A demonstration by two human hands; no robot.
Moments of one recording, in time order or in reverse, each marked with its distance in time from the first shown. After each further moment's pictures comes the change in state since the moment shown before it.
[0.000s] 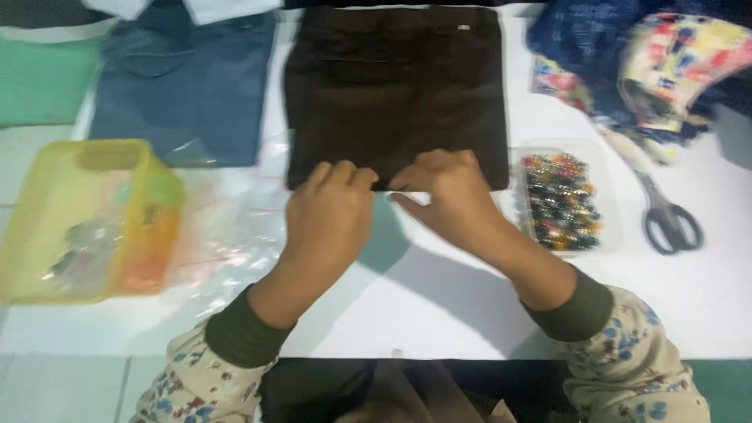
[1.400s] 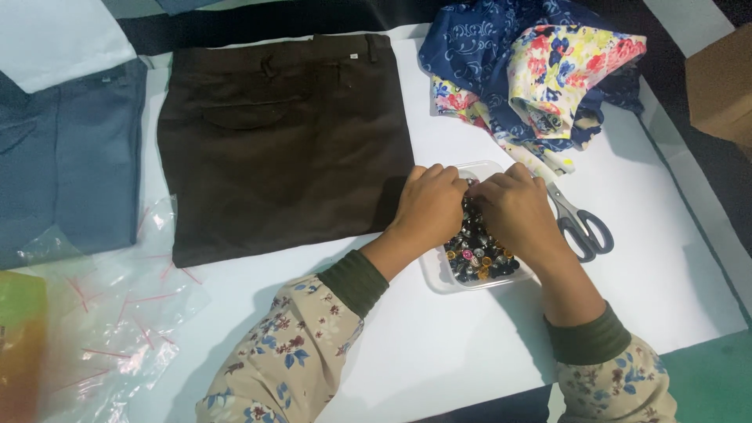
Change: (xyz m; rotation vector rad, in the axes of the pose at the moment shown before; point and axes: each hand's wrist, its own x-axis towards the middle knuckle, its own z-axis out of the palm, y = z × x) left_hand 0.123 0.182 0.205 -0.620 -0.113 0.382; right_hand -0.137 0.171 -0.070 -0.607 -0.187 0.544
